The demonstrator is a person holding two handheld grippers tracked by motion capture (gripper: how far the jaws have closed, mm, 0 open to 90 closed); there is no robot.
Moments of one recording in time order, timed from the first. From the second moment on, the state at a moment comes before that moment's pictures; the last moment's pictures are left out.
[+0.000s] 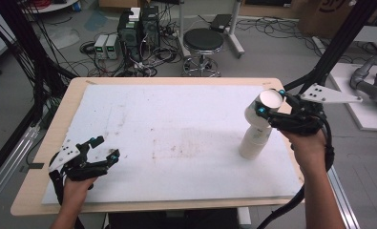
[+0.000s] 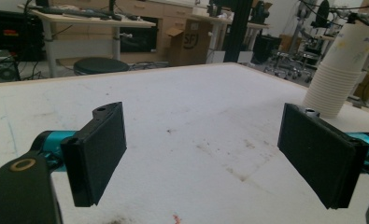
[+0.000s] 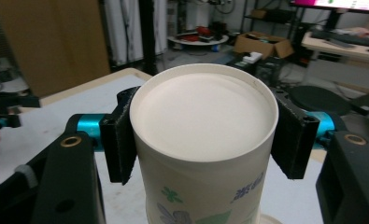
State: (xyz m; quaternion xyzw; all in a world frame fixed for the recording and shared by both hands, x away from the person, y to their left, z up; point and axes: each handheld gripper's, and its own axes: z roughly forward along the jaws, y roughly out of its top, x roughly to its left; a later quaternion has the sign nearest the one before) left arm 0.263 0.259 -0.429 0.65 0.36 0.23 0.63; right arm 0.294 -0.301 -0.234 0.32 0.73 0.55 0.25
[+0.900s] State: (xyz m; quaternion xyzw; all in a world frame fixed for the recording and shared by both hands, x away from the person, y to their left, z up) left arm 0.259 0.254 -0.432 0.66 0.34 0.22 0.63; right arm 0.307 -0.200 -0.351 0.22 0.80 0.54 0.13
